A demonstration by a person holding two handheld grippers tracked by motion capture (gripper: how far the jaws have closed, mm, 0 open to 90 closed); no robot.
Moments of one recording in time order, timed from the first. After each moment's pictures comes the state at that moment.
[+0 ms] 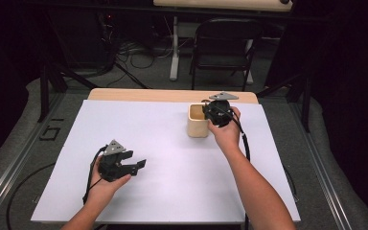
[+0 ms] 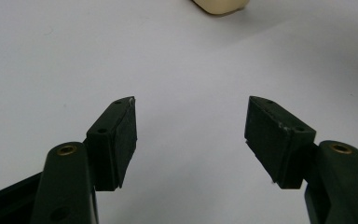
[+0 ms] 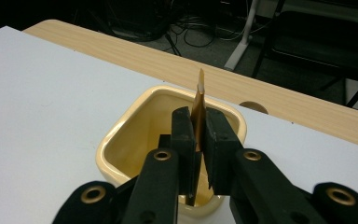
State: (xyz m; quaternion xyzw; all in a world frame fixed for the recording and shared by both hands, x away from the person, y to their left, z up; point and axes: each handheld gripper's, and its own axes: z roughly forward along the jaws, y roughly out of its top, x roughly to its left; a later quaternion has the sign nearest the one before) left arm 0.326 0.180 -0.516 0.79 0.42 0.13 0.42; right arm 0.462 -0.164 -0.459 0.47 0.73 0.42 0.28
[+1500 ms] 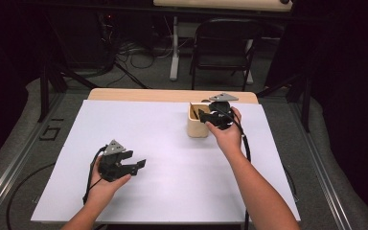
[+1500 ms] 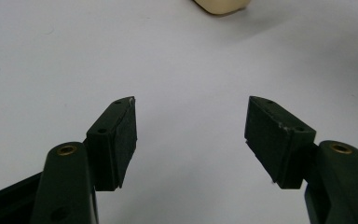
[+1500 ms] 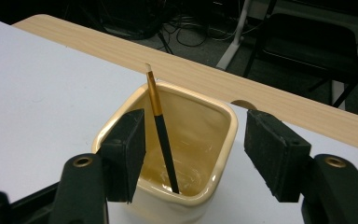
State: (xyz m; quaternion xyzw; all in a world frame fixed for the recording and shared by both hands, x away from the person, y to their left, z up) left arm 0.326 0.180 -0.517 0.79 0.42 0.13 0.42; right arm 0.456 -0.164 -0.457 0.46 0.73 0.41 0.30
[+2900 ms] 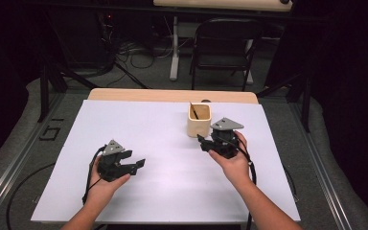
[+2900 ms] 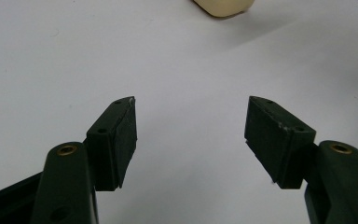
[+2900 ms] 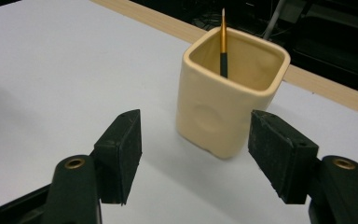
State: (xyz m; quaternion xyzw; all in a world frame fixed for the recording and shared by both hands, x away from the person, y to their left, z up) left arm 0.326 0.183 -0.516 0.79 0.42 0.13 0.43; right arm 0.368 -0.168 -0.469 0.41 0.77 0.41 0.27
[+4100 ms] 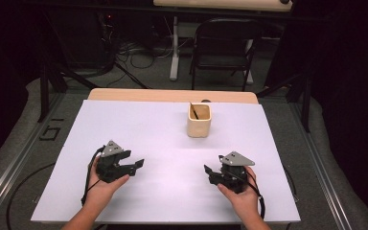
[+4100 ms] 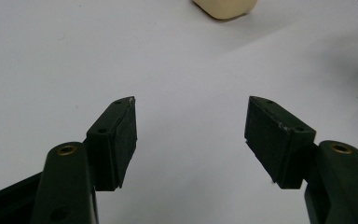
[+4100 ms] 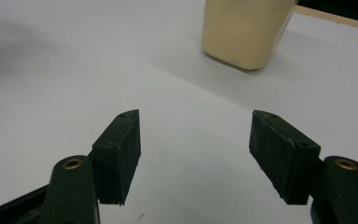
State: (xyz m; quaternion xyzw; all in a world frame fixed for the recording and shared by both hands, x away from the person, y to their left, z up) left arm 0.322 0.185 -0.515 0.79 0.42 0.14 0.43; right arm 0.296 -0.194 -0.523 0.42 0.77 0.42 0.25
